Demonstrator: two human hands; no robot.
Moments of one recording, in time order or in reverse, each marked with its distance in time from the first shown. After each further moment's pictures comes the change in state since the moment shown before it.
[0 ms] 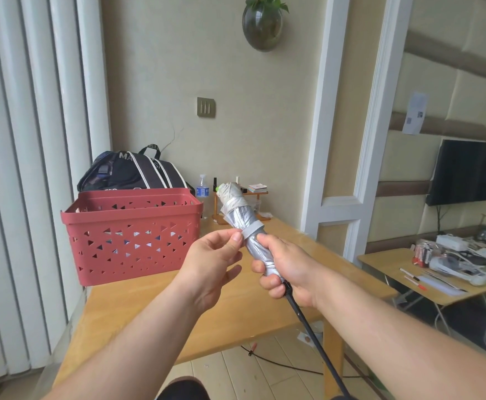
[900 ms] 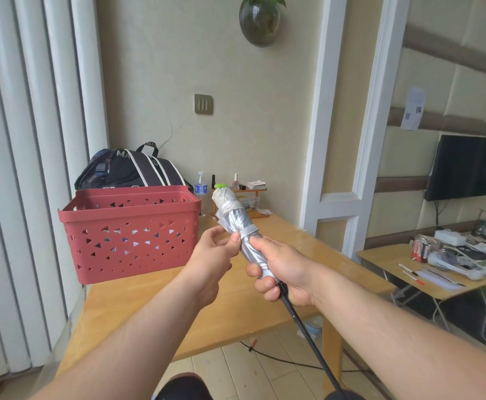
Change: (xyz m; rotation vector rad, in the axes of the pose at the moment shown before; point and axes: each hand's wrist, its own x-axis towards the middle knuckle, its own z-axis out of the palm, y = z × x) left_hand 0.018 -0.012 -0.002 0.206 0.032 -0.017; right_hand 0.000 0.006 0.003 0.002 -0.084 0.057
